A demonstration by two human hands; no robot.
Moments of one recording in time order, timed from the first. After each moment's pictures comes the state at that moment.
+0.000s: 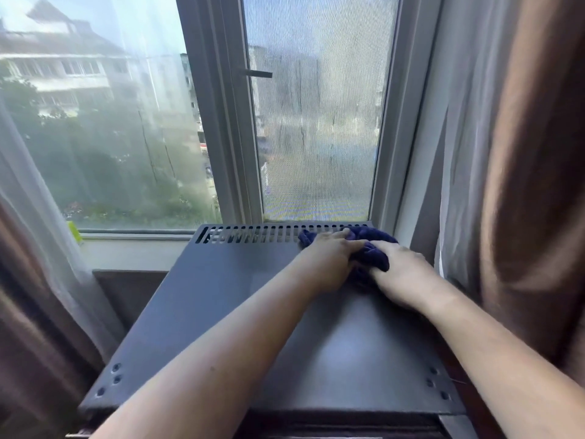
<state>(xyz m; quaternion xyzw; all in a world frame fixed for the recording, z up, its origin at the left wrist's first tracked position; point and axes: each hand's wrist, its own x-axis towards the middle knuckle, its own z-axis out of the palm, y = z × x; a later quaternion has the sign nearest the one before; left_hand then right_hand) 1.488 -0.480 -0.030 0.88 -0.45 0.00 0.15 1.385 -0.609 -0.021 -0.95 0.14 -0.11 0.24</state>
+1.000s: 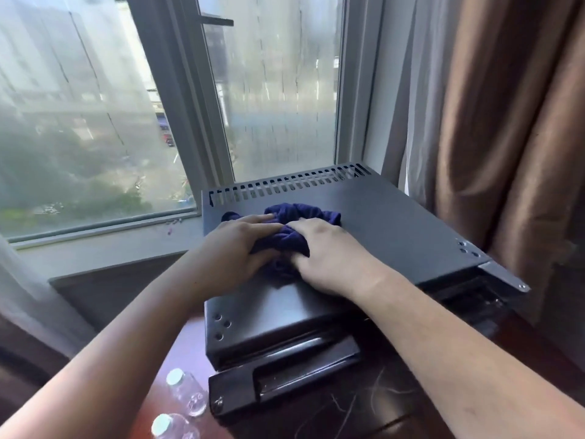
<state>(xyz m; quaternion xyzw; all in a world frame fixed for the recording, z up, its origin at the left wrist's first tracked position) 1.495 -0.230 -0.024 0.84 -0.52 0.02 0.16 1.376 -0.376 -0.026 -0.96 0.13 -0.11 0.24</state>
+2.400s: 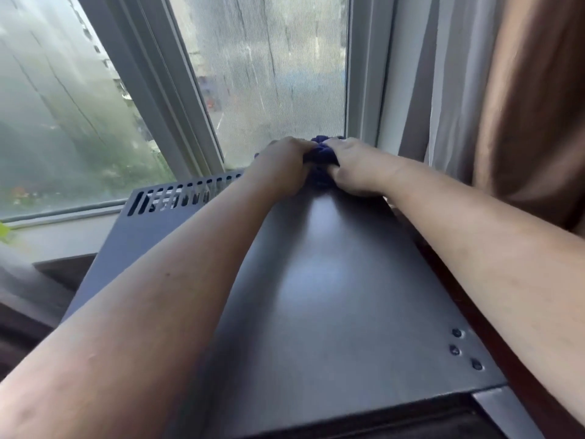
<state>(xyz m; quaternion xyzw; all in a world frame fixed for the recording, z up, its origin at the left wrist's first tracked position) 1.585 -0.510 -0.032 0.89 -0.42 0.04 0.17 1.503 -0.647 -0.029 -0.98 0.14 -0.02 0.17</state>
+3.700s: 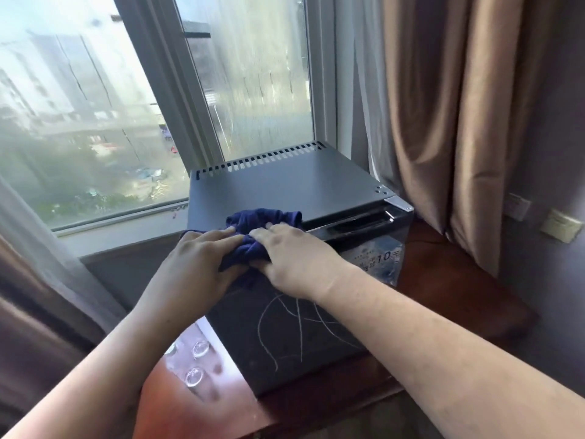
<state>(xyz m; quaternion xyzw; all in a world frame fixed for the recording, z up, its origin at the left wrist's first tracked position) 1.326 -0.159 -0.046 0.88 -0.43 0.12 0.14 1.238 -0.326 -0.052 -0.98 0.06 -0.09 0.19</state>
